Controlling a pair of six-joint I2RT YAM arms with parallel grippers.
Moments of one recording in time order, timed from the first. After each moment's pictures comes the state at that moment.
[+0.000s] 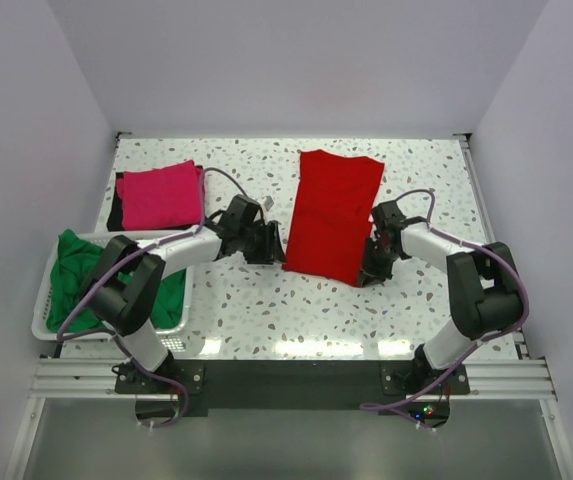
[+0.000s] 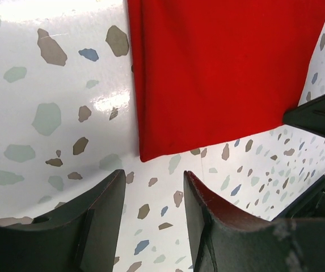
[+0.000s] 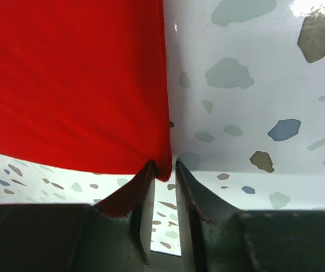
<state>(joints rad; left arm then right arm) -0.55 1.69 0.95 -0.18 0.30 -0.58 0.28 1.62 0.89 -0.63 -0.17 0.57</state>
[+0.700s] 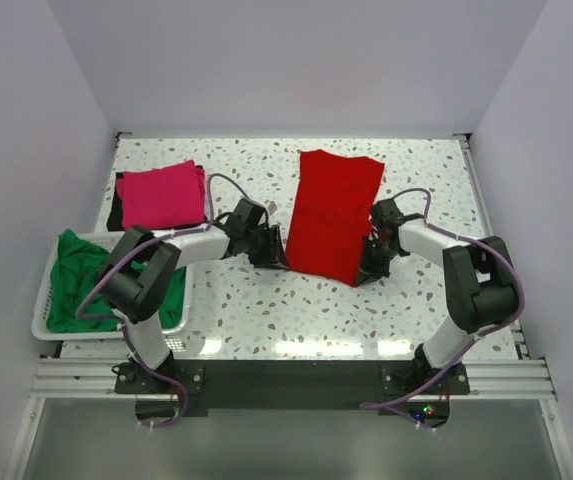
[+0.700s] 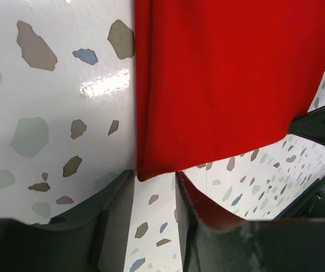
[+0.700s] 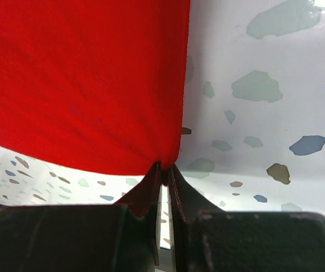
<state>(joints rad) -0.56 1.79 0.97 -0.14 0.34 -0.64 0.27 1.67 0.92 -0.64 -0.23 0.54</state>
